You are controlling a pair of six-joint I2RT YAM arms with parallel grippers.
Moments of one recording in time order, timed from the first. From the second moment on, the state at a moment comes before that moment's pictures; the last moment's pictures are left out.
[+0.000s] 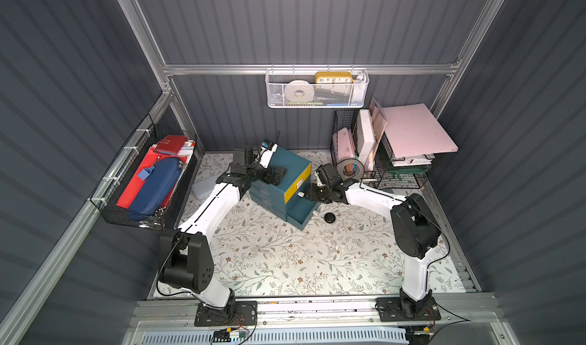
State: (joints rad) left arm -0.26 1.59 1.30 -0.25 0.38 0.23; right arm 0.60 1.98 1.43 -0.34 -0.11 0.66
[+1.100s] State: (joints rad) left arm -0.26 1.59 1.30 -0.25 0.38 0.23; right arm 0.53 1.78 1.21 -0.56 0.05 0.52
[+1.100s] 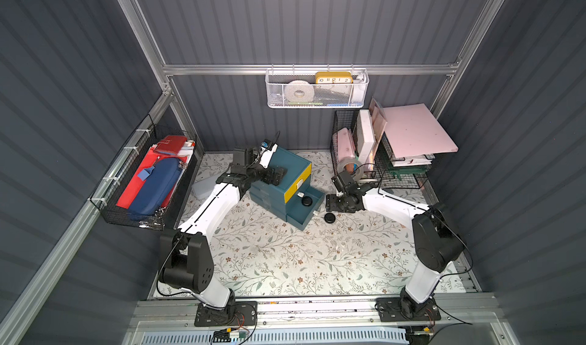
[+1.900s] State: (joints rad) left arm -0.26 1.59 1.30 -0.25 0.38 0.23; right arm 0.56 1.86 1.22 -0.59 0.05 0.50
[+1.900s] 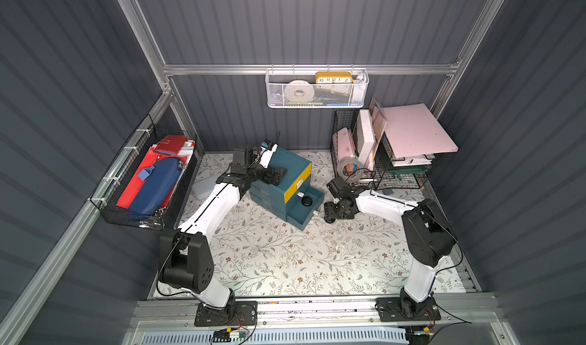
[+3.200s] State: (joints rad) left arm -0.26 1.59 1.30 -0.25 0.38 0.23; right arm 0.57 1.97 1.30 -0.67 0.05 0.48
